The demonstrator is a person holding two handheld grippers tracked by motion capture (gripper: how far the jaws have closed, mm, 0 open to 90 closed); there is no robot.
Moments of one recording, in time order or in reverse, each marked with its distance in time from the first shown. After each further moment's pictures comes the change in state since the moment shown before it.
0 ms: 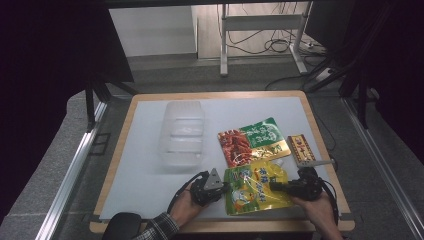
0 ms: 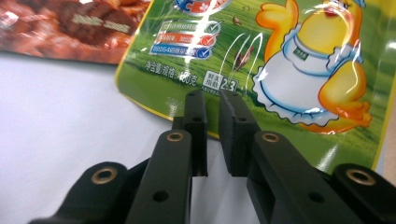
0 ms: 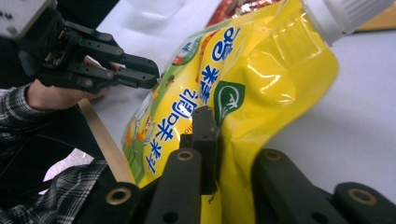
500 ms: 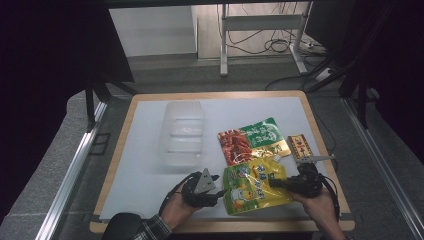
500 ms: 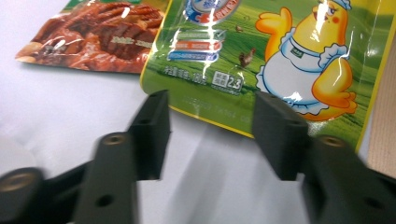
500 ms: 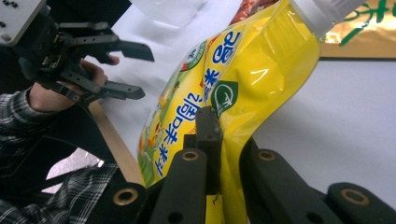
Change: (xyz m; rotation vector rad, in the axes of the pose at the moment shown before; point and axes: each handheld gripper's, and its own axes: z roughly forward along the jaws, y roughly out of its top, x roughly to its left) left arm 0.005 -0.005 -0.027 -0.075 0.039 -0.010; right arm 0.011 0.015 -0.006 0.006 0.014 -0.020
